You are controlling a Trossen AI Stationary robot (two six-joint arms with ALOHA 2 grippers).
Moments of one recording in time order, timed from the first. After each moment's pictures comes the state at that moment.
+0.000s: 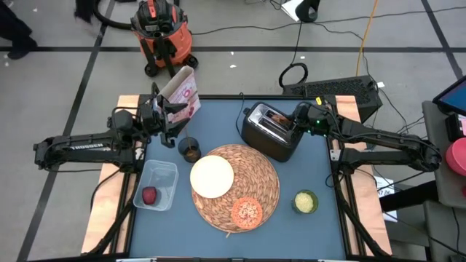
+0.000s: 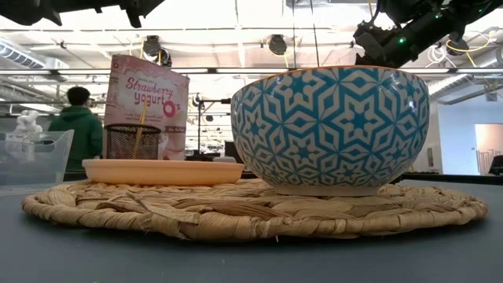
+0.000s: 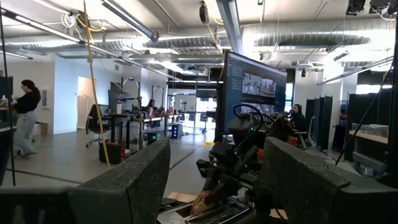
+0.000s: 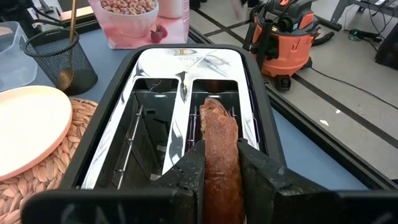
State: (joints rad) left arm 0.24 0.72 0.50 0.59 0.03 -0.03; right arm -0.40 0.87 0.58 -0.22 0.13 0.11
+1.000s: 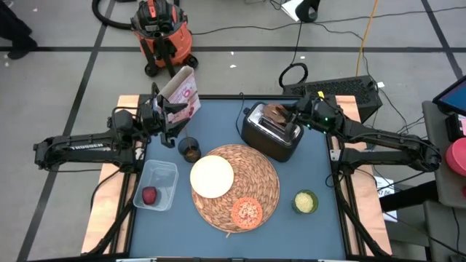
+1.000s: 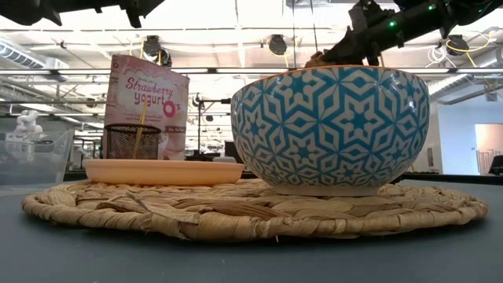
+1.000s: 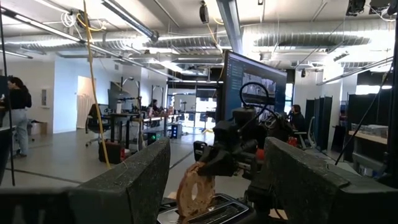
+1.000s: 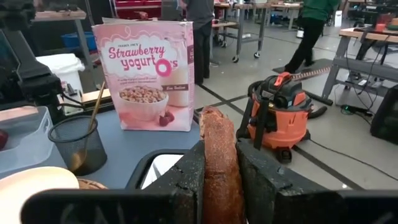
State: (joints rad) left arm 0.24 0.72 0.50 0.59 0.03 -0.04; right arm -0.40 0.87 0.58 0.11 0.13 0.04
